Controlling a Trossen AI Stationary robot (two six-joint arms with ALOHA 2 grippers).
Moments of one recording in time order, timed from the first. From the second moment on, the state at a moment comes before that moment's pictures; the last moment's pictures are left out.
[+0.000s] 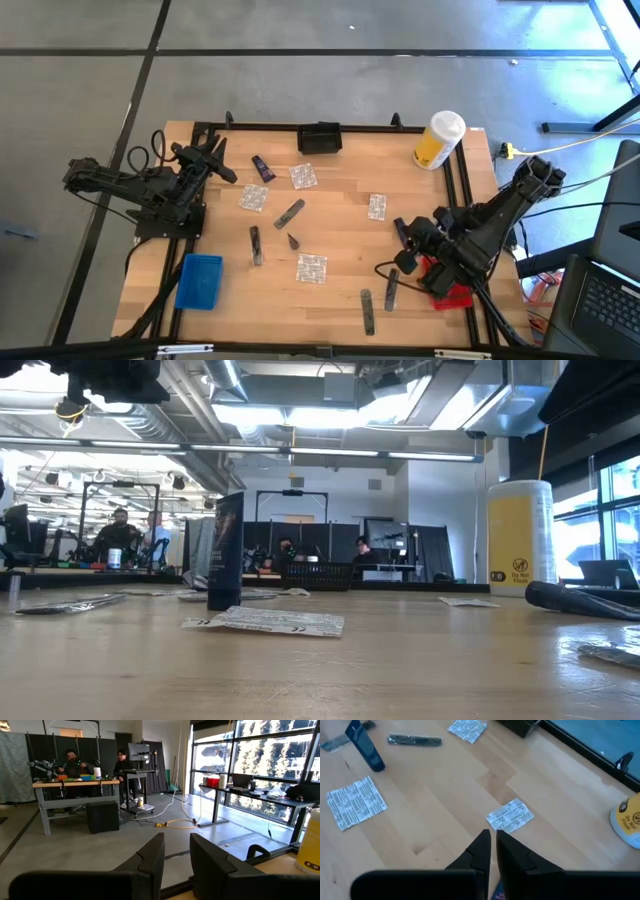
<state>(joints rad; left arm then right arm) -0.21 0.48 0.42 0.25 -1.36 0.14 0.80 1.43 1.17 -1.34 0.82 1.51</state>
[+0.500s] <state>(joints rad) -0.21 0.48 0.42 0.25 -1.36 0.20 0.79 1.43 1.17 -1.30 0.82 1.48</state>
